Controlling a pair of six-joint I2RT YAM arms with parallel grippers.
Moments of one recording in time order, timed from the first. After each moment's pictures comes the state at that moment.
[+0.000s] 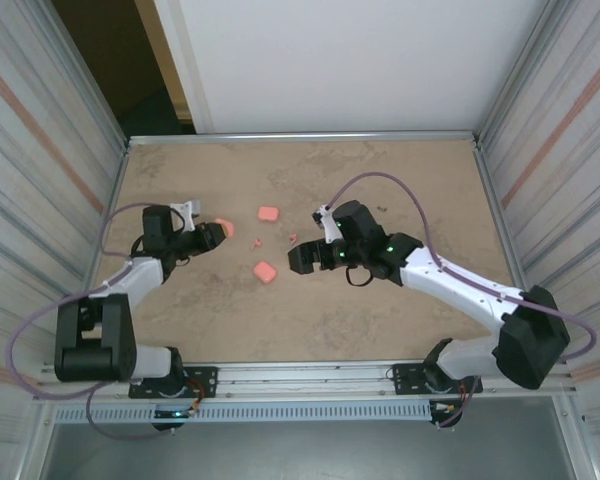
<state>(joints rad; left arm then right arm) 0.01 1.38 0.62 0.06 0.65 -0.39 0.80 1.34 0.97 -0.36 -0.25 0.49</state>
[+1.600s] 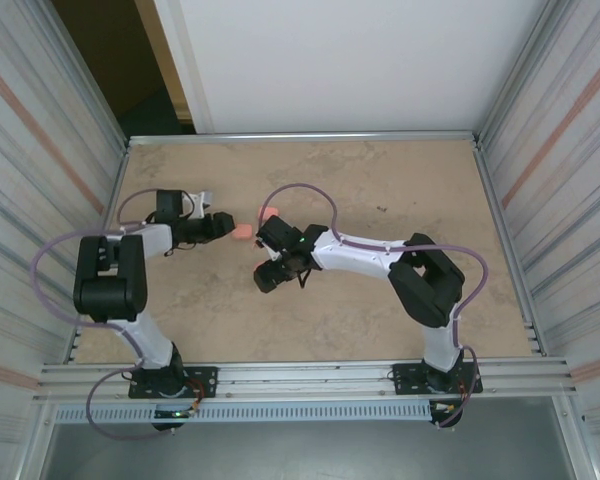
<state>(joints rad) 0.01 1.69 0.86 -0.03 0.71 -0.29 0.98 1.94 1.40 -0.59 -0.03 0.33</state>
